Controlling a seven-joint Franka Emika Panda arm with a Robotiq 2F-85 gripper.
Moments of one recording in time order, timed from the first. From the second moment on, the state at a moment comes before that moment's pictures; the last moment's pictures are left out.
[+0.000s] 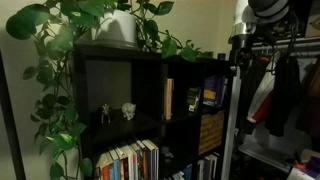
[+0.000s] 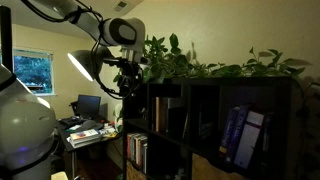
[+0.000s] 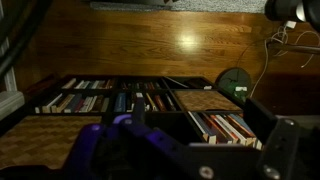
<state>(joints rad) 0.08 -0.65 0.04 -2.48 0.17 1.80 0.06</state>
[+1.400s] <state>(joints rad) 0.01 -0.37 0.05 -2.53 0.04 2.42 0.11</state>
